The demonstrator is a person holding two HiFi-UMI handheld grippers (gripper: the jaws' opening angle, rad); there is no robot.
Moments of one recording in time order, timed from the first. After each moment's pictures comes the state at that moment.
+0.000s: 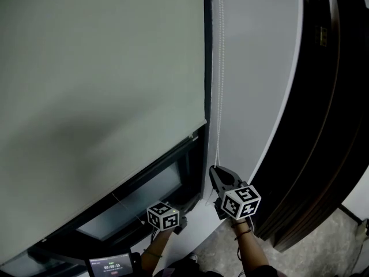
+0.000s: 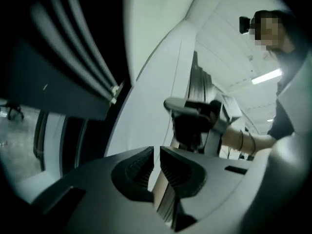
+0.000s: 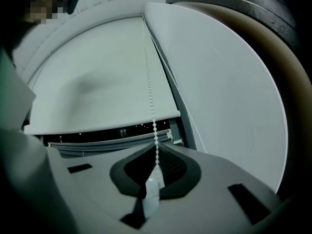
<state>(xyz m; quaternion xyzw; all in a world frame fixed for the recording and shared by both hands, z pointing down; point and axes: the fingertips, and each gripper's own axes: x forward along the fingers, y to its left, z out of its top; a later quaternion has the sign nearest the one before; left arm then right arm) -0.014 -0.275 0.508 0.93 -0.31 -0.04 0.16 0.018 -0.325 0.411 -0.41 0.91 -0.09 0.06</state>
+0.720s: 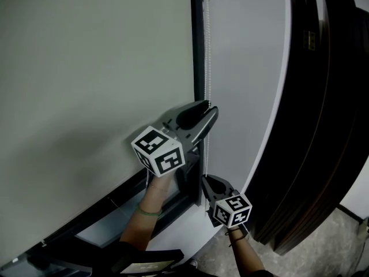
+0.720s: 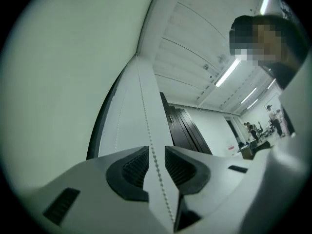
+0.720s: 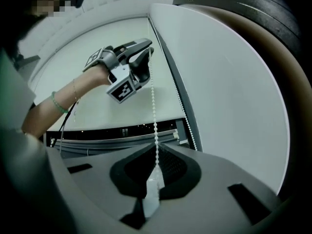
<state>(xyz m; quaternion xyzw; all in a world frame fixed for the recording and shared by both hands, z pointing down) 0.027 -0.318 0.145 0.94 -0.25 -0.18 -0.12 0.004 -0.306 0.410 -0.40 0.91 -0.07 0.05</state>
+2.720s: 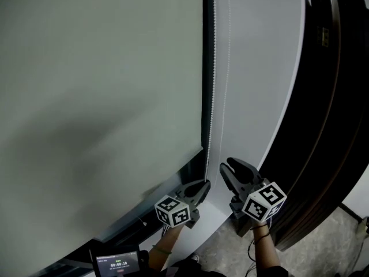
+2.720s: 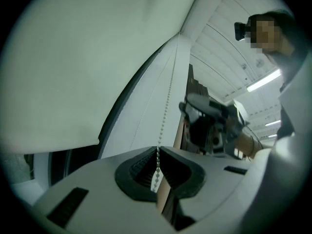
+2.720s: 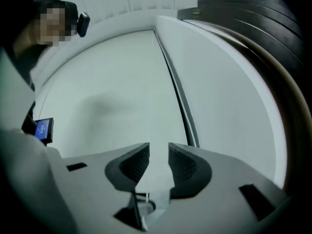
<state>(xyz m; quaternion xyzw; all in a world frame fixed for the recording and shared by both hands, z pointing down) 0.004 -0.284 0.452 0.93 -0.32 -0.11 0.14 0.036 -0.279 0.329 -0.35 0.93 -0.03 0.10</state>
